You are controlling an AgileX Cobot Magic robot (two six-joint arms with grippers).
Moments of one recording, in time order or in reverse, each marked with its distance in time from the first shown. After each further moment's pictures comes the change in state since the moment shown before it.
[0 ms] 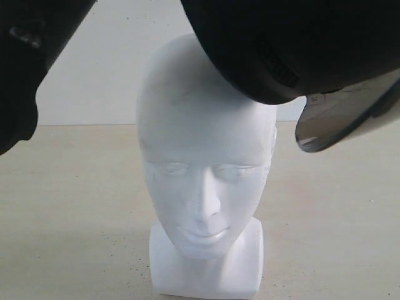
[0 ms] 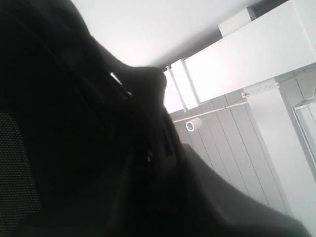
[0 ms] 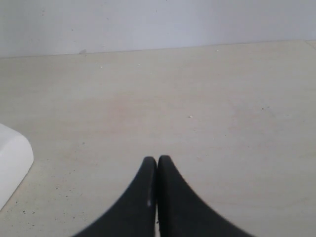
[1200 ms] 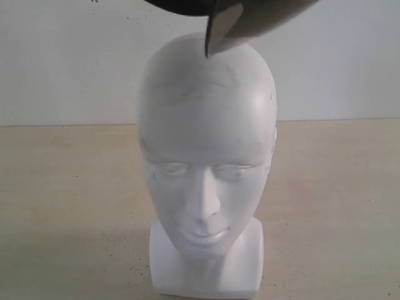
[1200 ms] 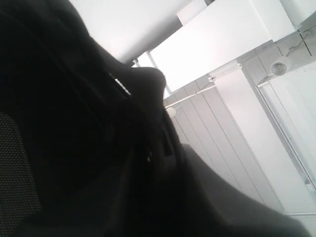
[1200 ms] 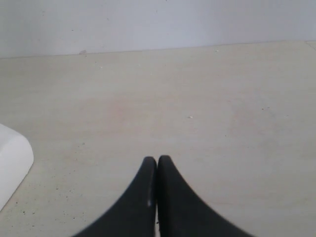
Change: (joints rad) left arm 0.154 -0.150 -0.012 0.123 -0.018 -0.094; right arm 0.000 0.000 0.000 0.000 0.000 -0.002
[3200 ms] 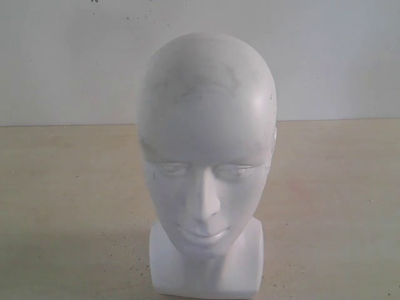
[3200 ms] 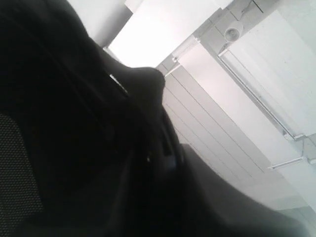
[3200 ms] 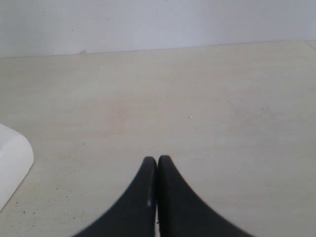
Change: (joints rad) left arm 0.069 -0.096 -0.107 0.082 -0.009 0.054; right arm 0.000 0.000 0.000 0.000 0.000 0.000
